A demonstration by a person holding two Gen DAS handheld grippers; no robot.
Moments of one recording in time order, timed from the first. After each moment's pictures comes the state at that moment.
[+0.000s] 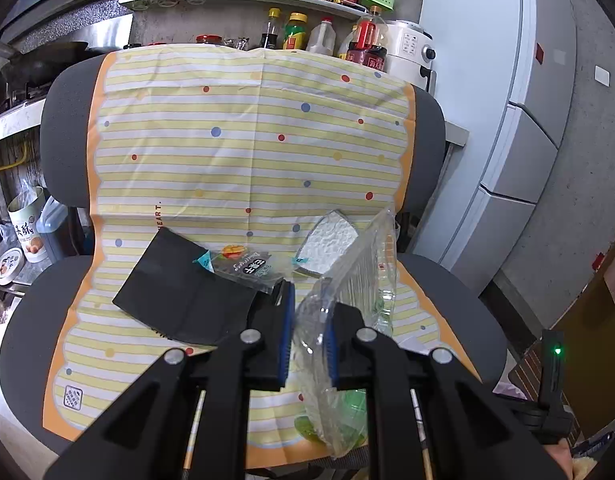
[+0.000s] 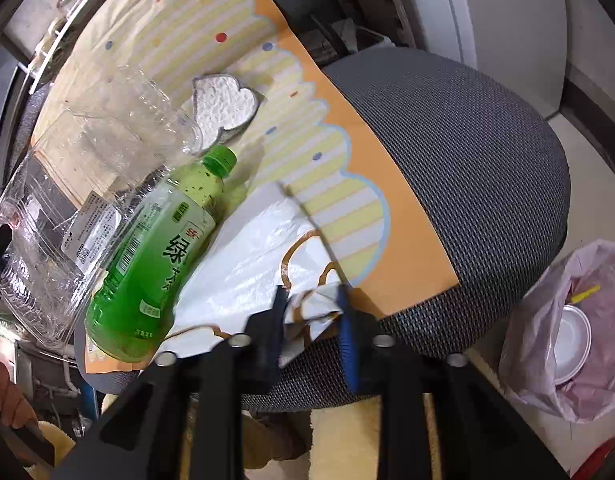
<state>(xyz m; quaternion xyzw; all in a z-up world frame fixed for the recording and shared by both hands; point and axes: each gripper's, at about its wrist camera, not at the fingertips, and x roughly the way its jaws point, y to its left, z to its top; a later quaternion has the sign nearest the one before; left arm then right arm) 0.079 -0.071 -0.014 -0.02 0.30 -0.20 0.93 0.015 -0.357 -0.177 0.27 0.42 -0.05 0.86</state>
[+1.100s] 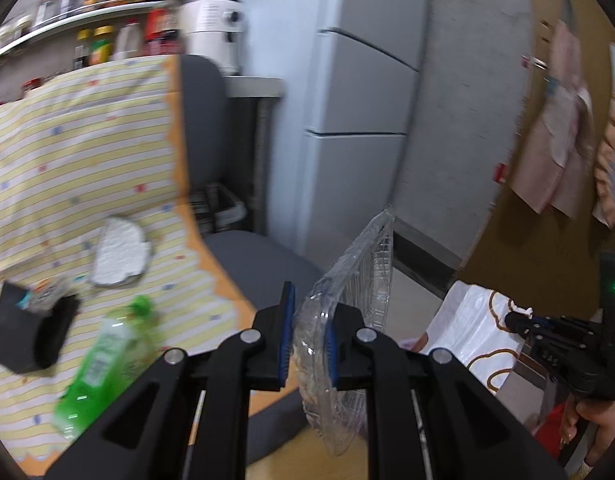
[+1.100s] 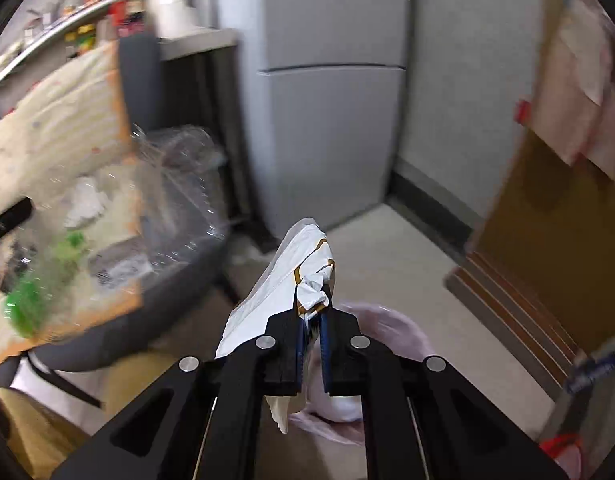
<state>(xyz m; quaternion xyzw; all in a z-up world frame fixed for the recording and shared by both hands) -0.027 -0.287 -0.032 0.08 0.28 -0.42 0.86 -0.197 -0.486 -0.107 0.13 0.35 -0.35 0.86</state>
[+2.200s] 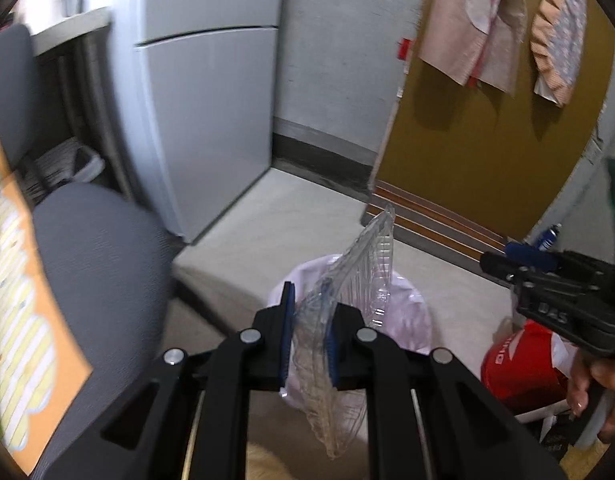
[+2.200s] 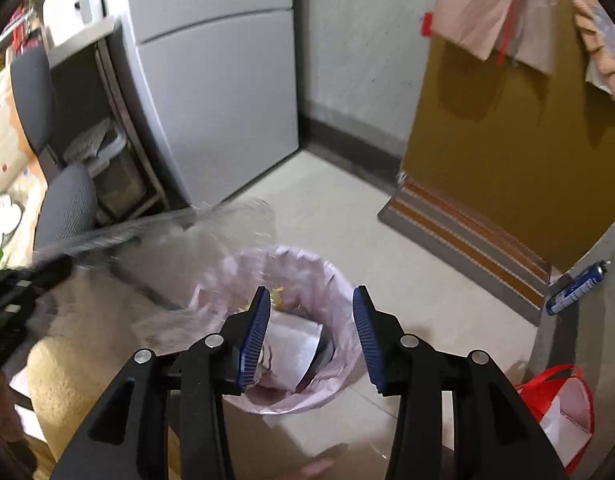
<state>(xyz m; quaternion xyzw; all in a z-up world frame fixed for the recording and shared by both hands) -0.097 -0.439 -0.138 0.20 0.36 -0.55 0.72 -0.269 -0.547 -0.158 0.20 0.36 -0.43 0.81</state>
